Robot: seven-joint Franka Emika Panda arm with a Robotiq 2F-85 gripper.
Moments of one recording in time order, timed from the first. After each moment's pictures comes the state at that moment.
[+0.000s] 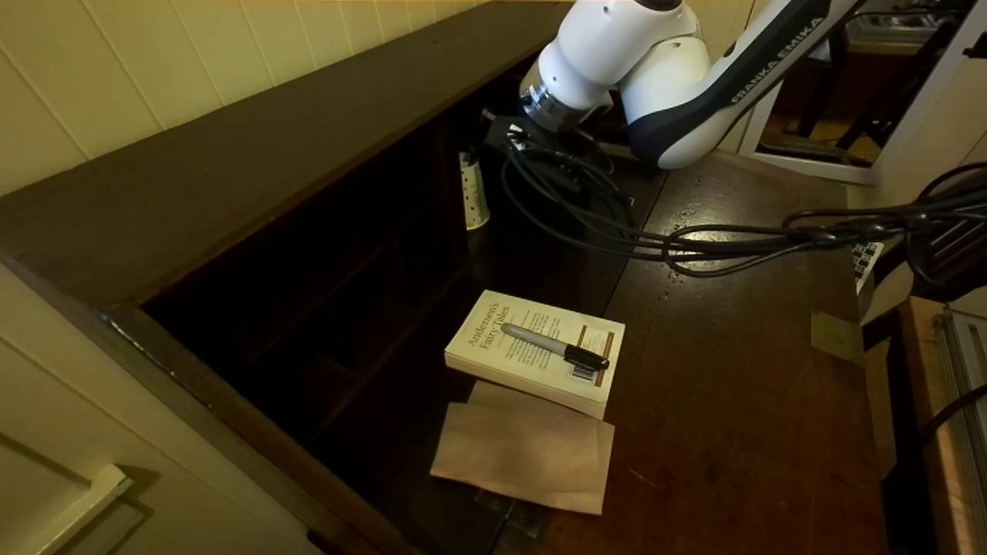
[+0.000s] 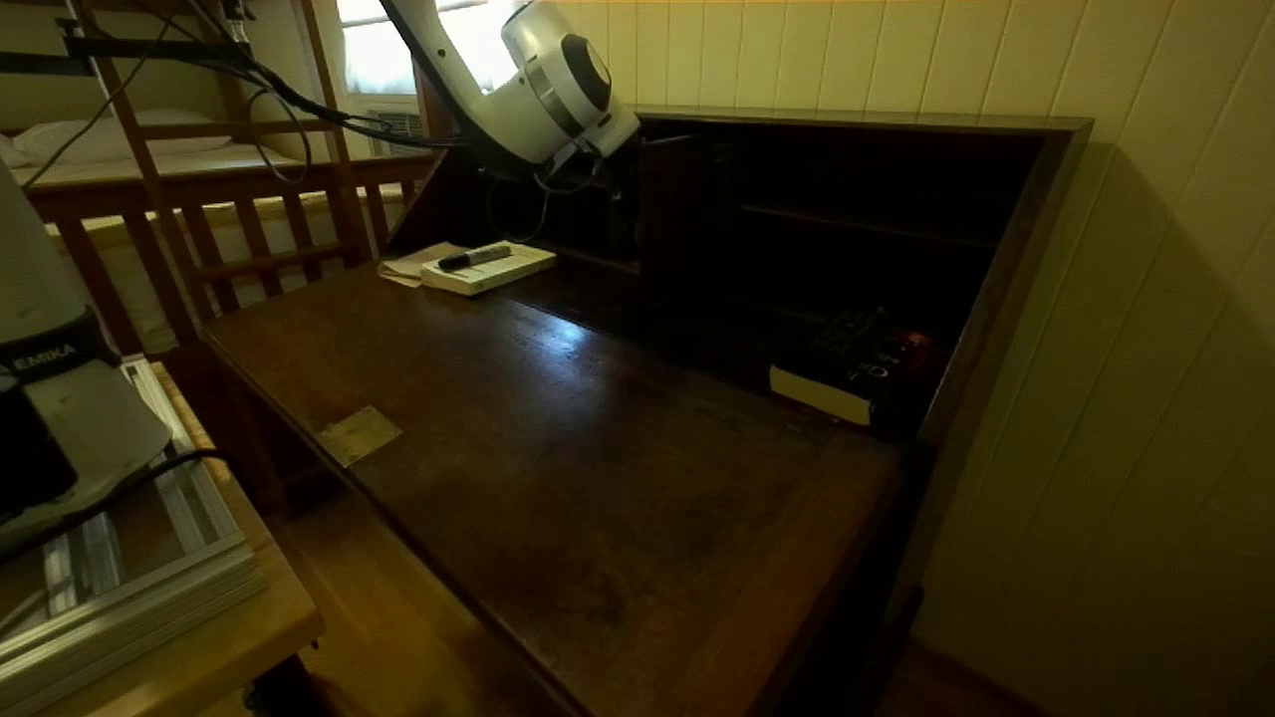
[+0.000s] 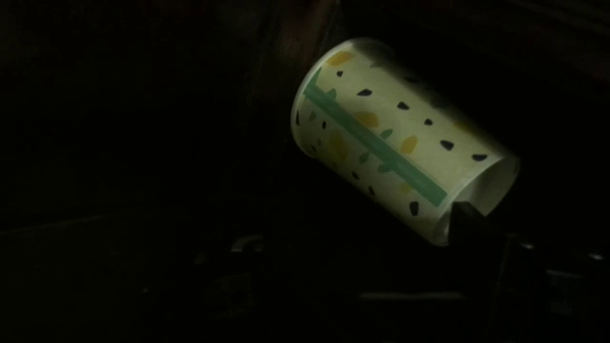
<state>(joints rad) -0.08 0.54 -0.19 -1.93 -0.99 3.22 2.04</state>
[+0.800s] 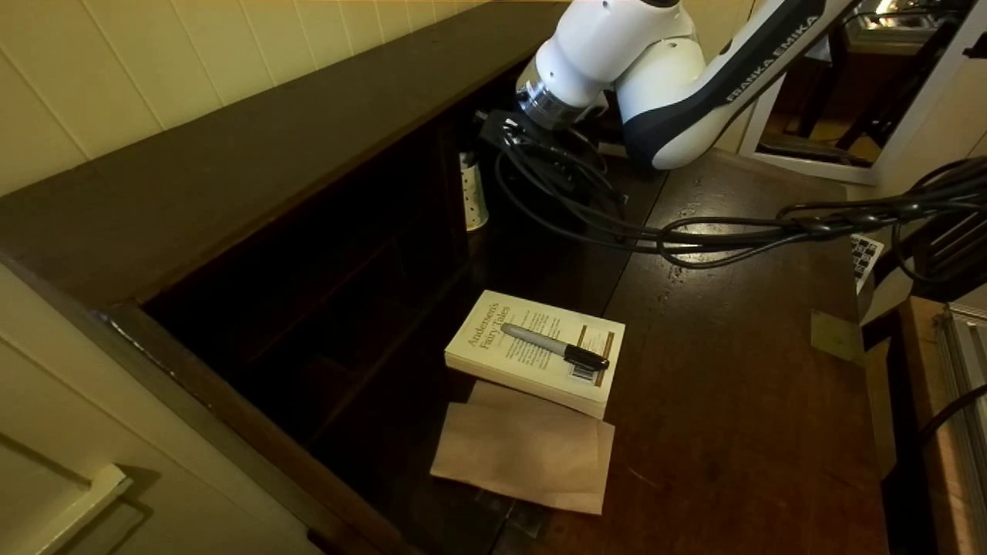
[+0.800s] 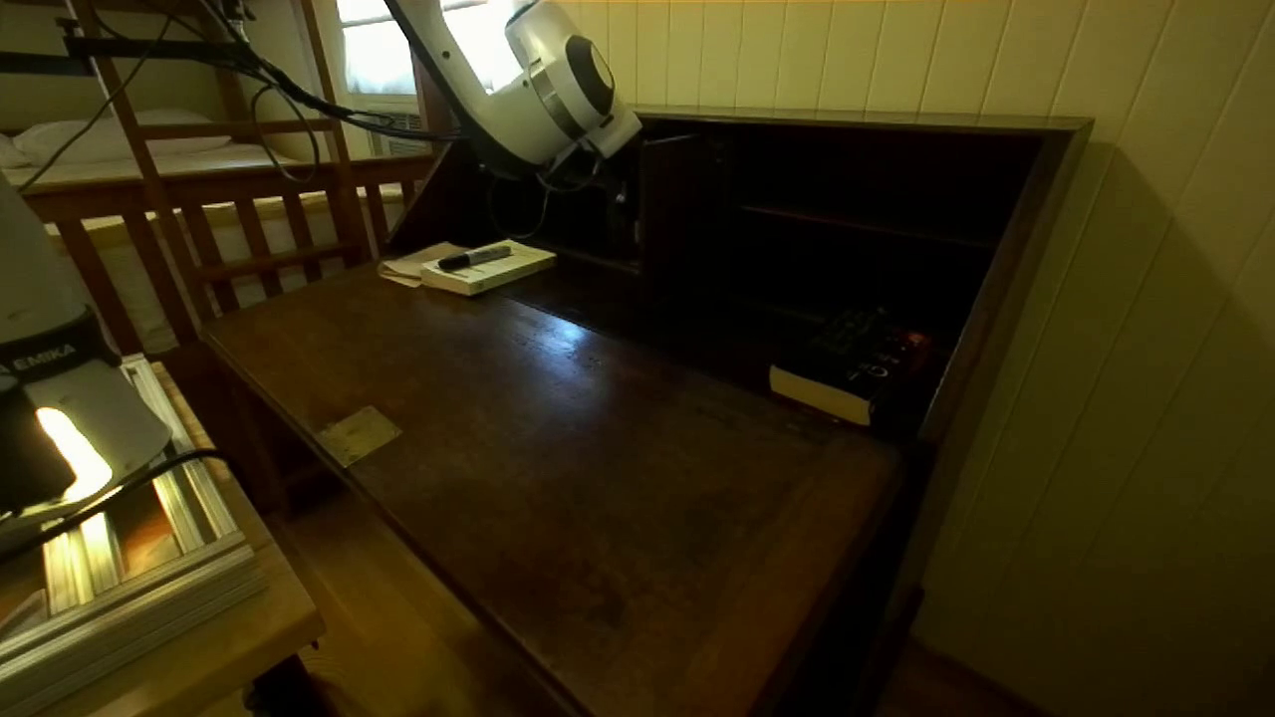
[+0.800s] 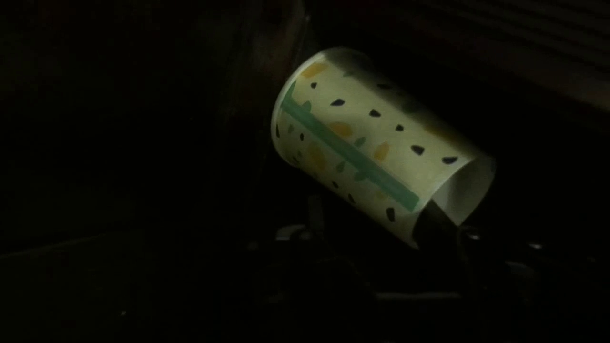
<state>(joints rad) -0.18 0.54 -0.07 -1.92 -0.99 3.22 2.04</state>
